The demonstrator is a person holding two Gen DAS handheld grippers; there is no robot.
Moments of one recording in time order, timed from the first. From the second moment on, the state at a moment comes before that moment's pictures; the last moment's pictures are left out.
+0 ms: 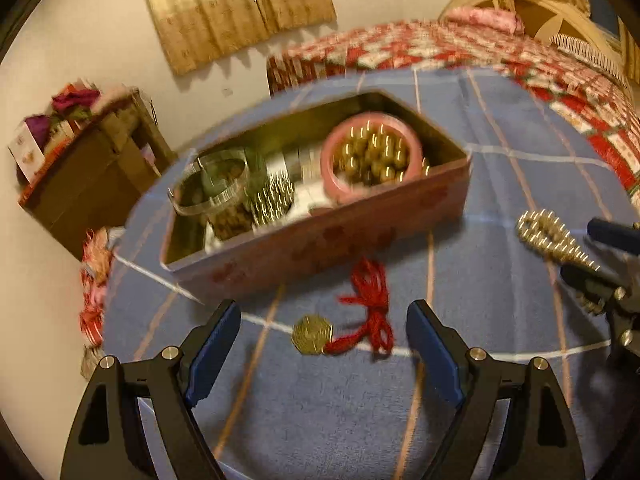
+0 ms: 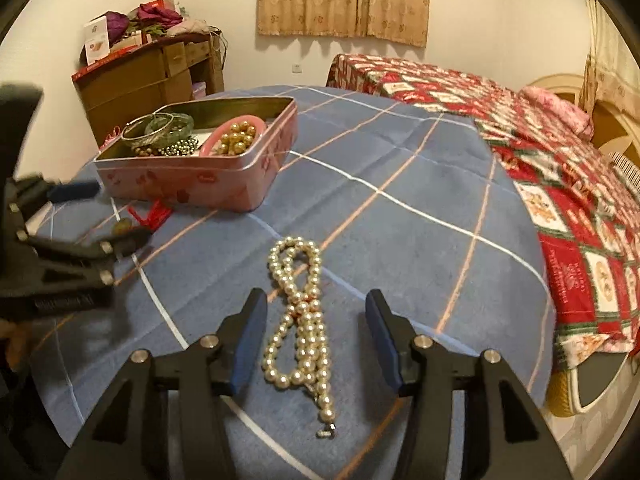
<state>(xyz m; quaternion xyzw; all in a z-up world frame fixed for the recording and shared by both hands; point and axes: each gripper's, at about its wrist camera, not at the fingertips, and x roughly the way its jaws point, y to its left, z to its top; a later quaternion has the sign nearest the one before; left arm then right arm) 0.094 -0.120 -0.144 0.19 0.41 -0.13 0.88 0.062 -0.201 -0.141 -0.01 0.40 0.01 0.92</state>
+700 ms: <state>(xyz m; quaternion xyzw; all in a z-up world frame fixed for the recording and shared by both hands) 0.074 -0.072 -0.103 0.13 0.36 -0.18 0.91 0.047 -0.169 -0.116 -0.05 0.34 0.04 0.94</state>
